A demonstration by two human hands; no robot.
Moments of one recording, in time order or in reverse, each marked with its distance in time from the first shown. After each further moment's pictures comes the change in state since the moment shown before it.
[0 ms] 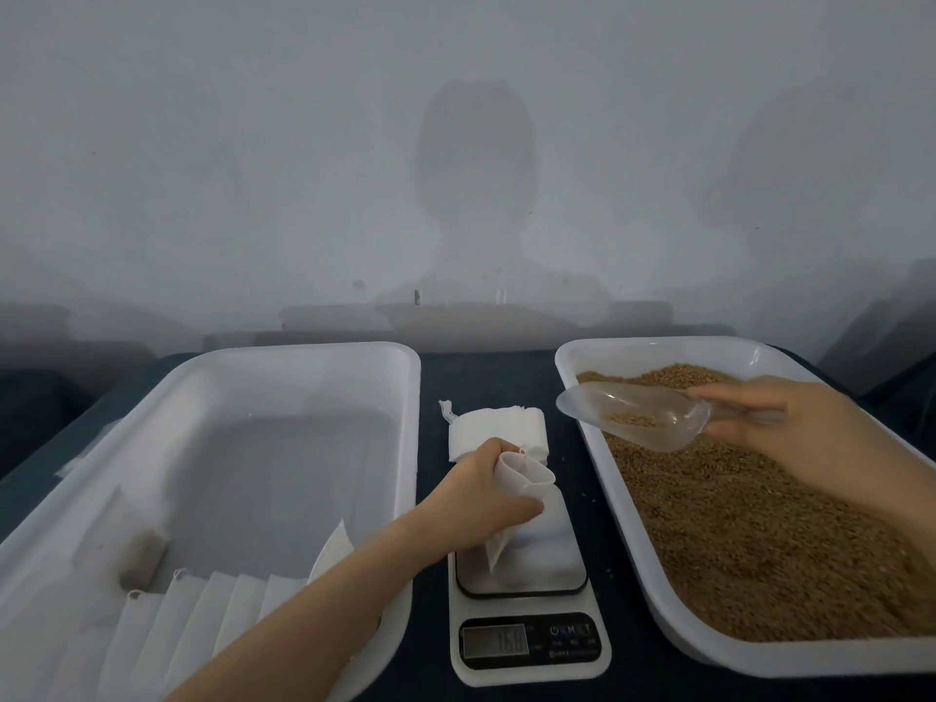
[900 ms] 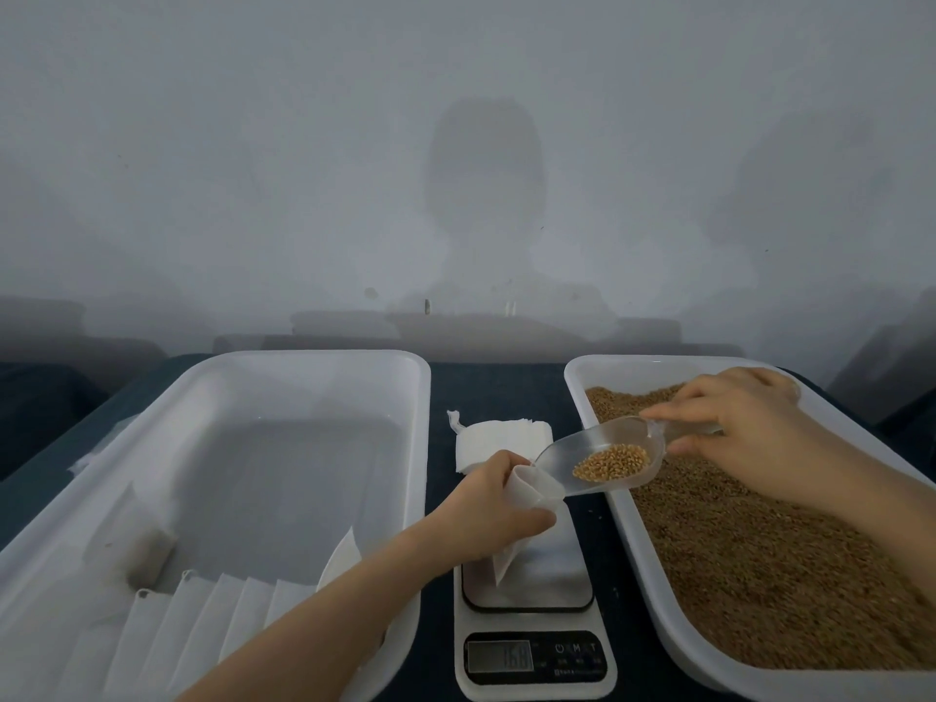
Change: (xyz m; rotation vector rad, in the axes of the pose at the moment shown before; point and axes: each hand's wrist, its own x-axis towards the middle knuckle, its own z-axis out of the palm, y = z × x) left_hand -0.001 0.000 0.000 -0.042 -0.020 -0.016; right_hand 0.031 -0.016 0.016 -0.504 -0.012 -0.336
